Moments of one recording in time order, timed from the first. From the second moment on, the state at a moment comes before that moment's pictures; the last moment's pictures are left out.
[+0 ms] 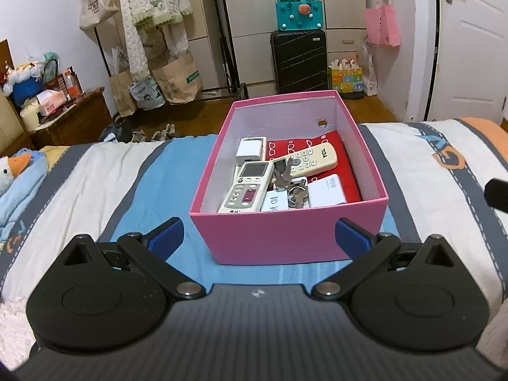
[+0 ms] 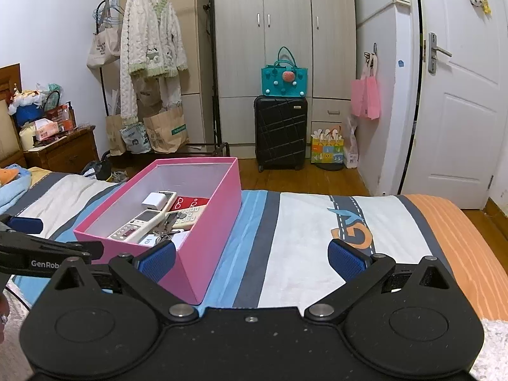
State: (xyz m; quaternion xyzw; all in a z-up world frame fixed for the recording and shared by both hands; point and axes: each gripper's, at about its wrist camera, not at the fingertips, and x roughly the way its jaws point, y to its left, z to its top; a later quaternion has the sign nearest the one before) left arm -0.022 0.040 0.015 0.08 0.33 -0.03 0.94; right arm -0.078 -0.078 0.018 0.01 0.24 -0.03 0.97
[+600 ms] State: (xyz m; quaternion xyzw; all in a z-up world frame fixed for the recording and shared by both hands) left arm -0.029 0.031 0.015 0.11 0.31 -0.02 0.94; right arm -0.077 -0.077 0.016 0.01 0.25 -0.02 0.97
